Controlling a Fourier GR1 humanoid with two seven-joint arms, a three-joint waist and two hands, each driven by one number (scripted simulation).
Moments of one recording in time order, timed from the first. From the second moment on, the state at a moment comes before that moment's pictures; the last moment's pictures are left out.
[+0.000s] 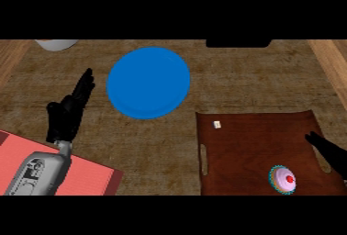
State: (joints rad) left arm -0.26 0.30 -0.12 -1.41 0.04 0.16 0.09; right arm 0.29 -0.92 0.19 -2.25 0.26 0.10 0.58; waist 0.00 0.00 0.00
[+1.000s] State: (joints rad) left arm -0.24 0.26 -0.05 -1.43 -0.01 0.09 0.10; right arm 0.14 -0.64 0.32 -1.87 0.52 0.28 0.51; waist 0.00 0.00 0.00
